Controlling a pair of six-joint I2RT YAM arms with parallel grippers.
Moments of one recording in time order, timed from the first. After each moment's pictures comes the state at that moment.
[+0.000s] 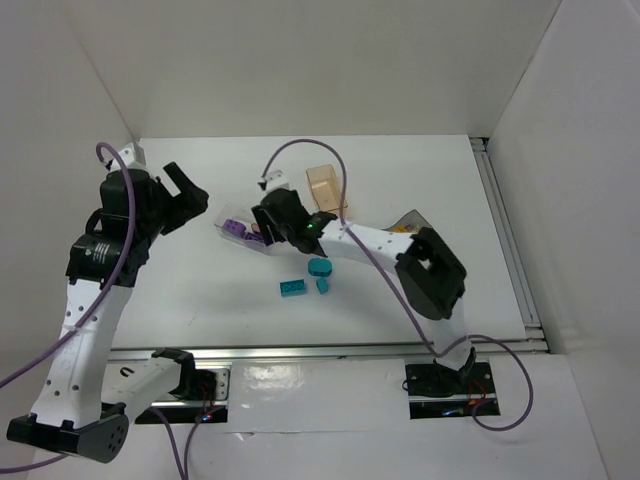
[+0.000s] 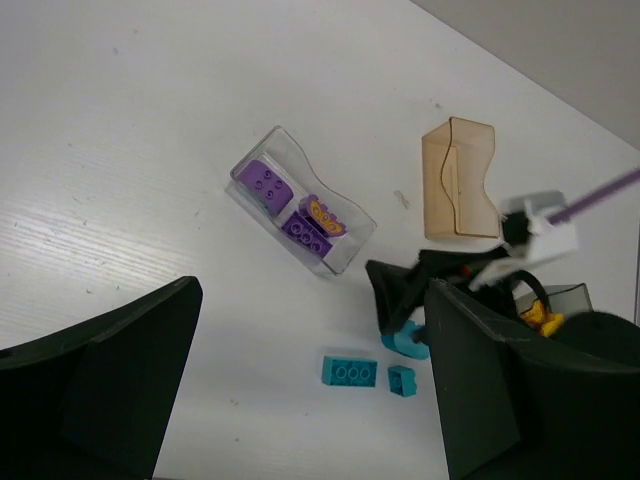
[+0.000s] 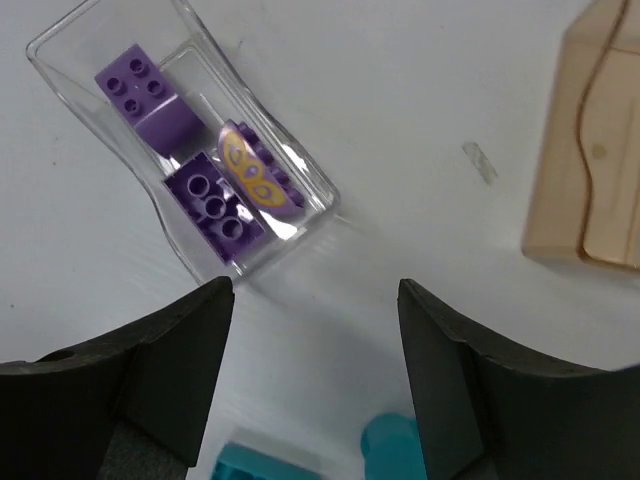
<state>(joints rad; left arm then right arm) -0.14 0.97 1.33 -0.85 -0.18 -0.59 0.91 2.04 1.58 -0.17 0.35 0.26</state>
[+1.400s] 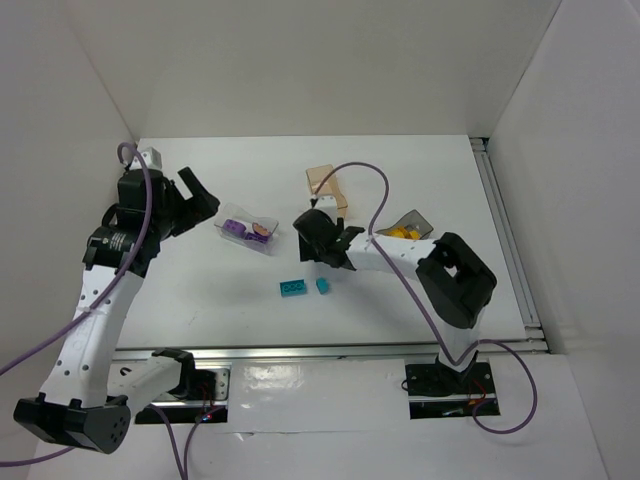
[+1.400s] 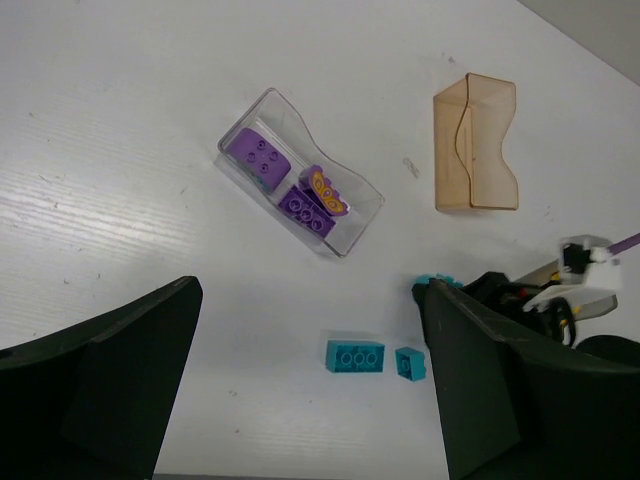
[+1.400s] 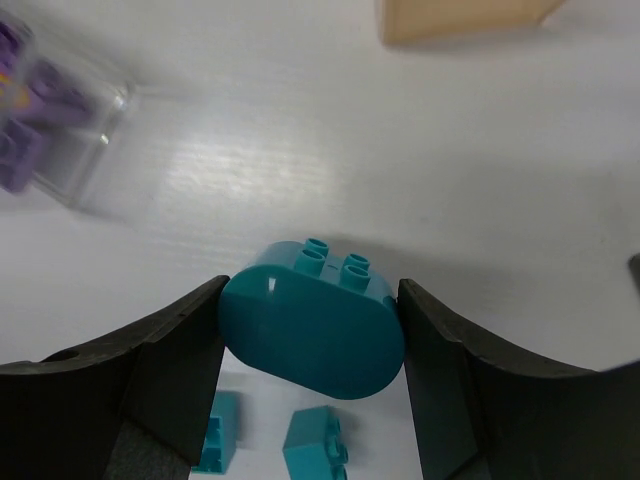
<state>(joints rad) -0.13 1.01 1.25 -0.80 -0.10 -0.58 0.85 1.83 1.16 -0.24 0.42 0.61</state>
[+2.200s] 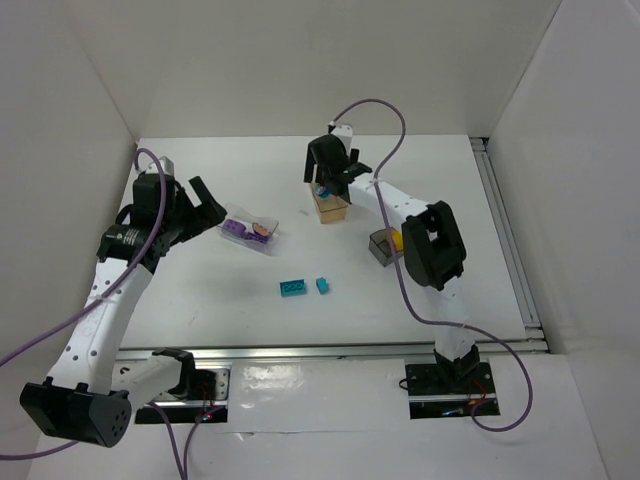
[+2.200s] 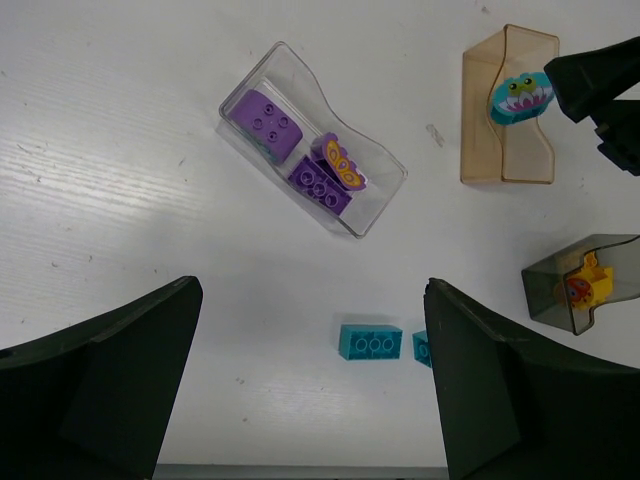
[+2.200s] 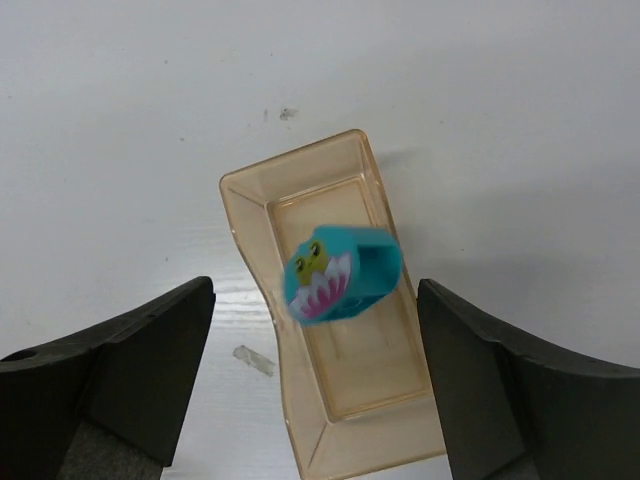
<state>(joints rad) -0.13 1.05 1.15 -0.76 -0.07 -0.58 0.57 2.17 1.83 -0.26 0.43 0.48</state>
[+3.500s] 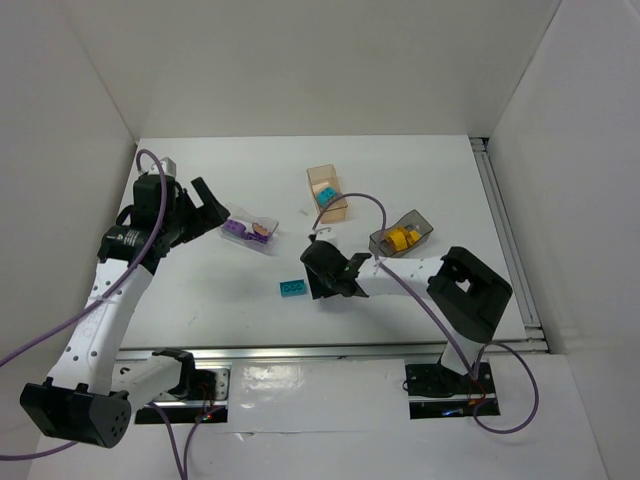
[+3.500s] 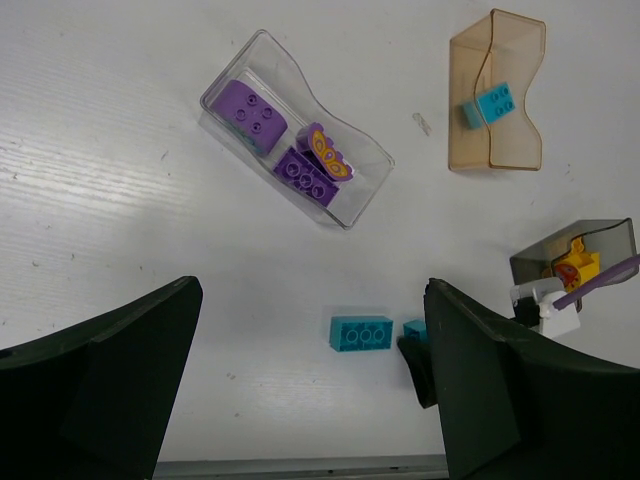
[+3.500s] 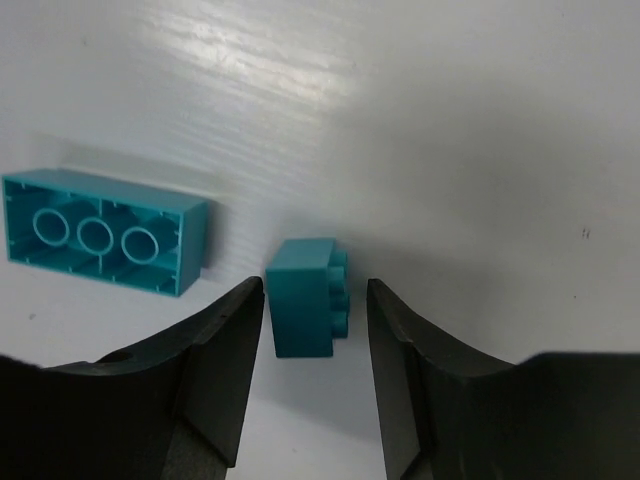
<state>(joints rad) -0.13 1.04 1.14 -0.75 -0.03 -0.58 0.95 1.70 0.93 -0.23 0.27 0.59</state>
